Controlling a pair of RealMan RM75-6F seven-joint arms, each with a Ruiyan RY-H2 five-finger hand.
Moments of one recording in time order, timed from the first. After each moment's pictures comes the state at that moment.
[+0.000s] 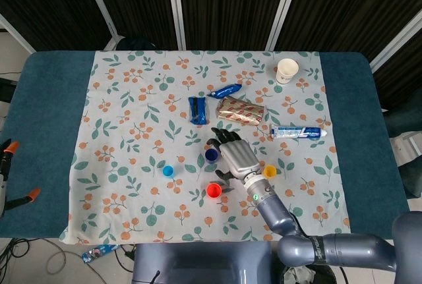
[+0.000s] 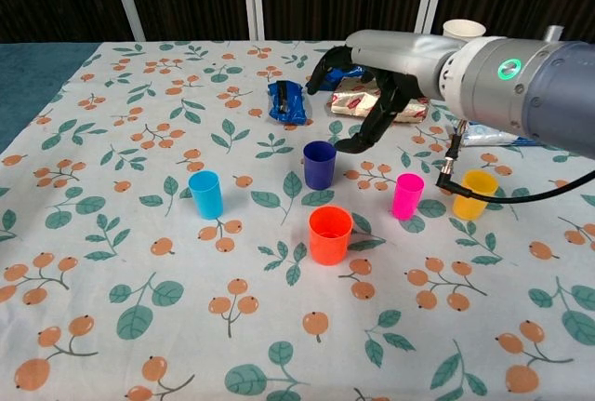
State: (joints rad) left arm -0.07 -1.14 -0.09 -1.61 1.43 1.52 0.01; right arm 0.89 -1.55 0.29 -1.81 -0.69 1.07 -0.62
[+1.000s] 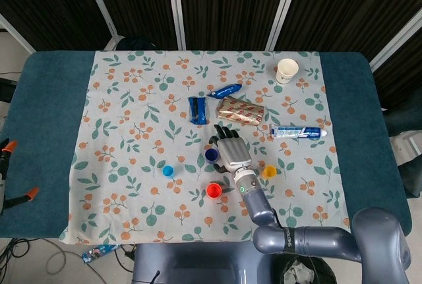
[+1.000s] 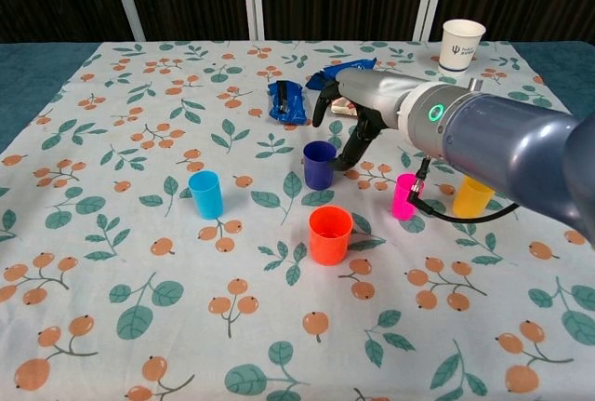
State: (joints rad) left arm -0.08 -1.14 -0.10 -1.60 1.40 1.50 0.01; right arm 0.97 -1.75 0.30 -1.56 -0.58 1.11 -0.65
